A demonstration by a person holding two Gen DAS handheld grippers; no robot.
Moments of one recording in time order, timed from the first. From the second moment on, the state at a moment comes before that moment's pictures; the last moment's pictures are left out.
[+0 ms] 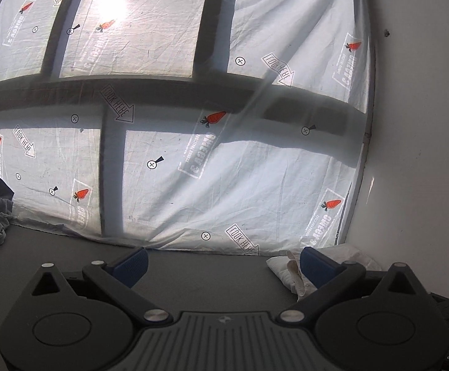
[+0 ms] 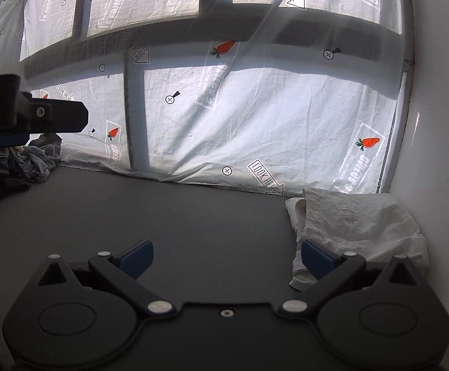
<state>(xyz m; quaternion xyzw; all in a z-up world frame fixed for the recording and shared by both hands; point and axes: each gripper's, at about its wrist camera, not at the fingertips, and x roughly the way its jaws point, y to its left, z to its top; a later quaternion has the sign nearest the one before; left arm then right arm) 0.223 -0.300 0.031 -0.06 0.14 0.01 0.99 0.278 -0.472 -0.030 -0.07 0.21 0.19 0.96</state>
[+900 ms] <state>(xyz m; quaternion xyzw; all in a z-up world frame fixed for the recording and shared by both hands) 0.022 -0.086 -0.002 -0.04 0.24 0.03 0.97 0.066 -0.293 -0.056 -0.03 0.28 0.13 0.95</state>
